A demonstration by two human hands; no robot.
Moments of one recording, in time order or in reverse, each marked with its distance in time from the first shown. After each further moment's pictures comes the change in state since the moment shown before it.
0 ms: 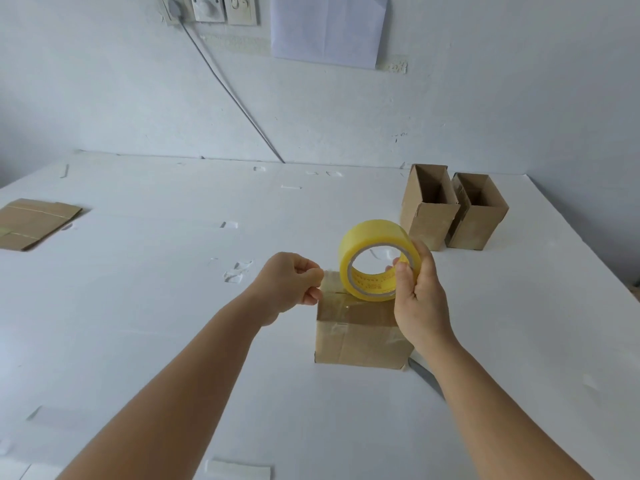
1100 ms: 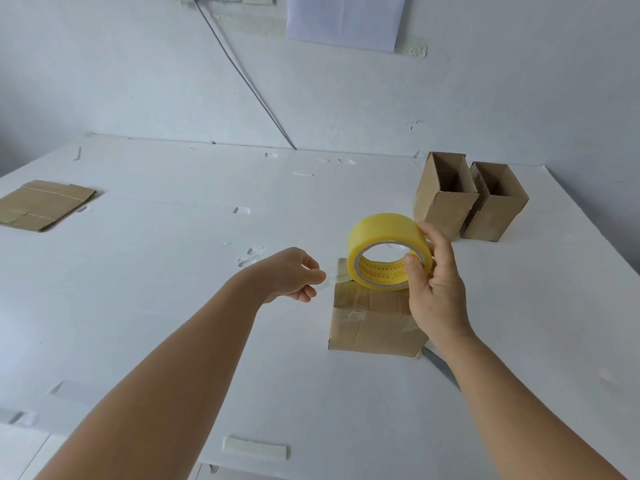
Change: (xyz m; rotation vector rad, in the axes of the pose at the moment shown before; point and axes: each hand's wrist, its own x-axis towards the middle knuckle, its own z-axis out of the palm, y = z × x) left_hand 0.022 -0.025 -0.025 0.196 -0.192 -0.153; right_hand -0.006 -0.001 0.006 0.055 0.053 -0.153
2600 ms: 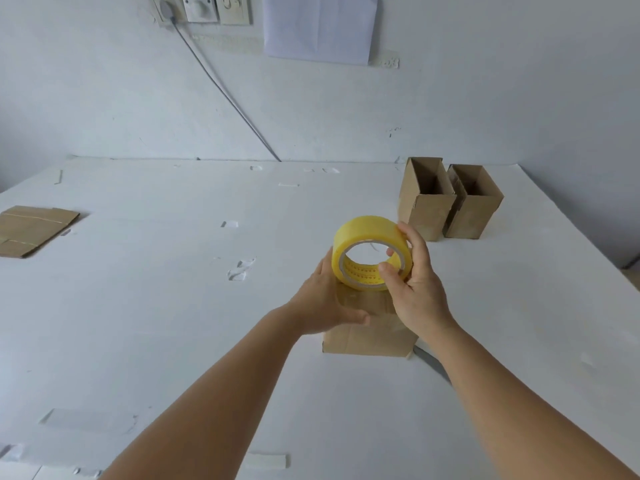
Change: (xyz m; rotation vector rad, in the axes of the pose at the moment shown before) left_hand 0.000 -0.002 0.058 0.262 0.038 0.470; right_hand -0.002 -0.009 -0.002 -0.032 -0.100 0.077
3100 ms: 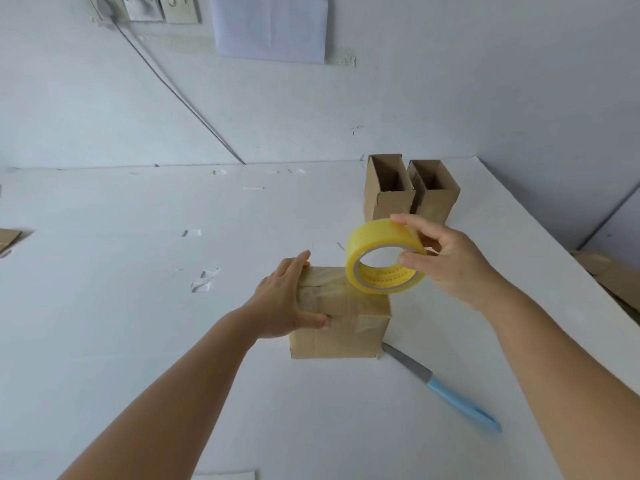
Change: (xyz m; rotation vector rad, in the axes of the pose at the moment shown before) left_hand 0.009 -0.003 -0.007 0.229 -0.095 -0.040; right_hand 0.026 0.001 -0.107 0.115 -0.234 0.071
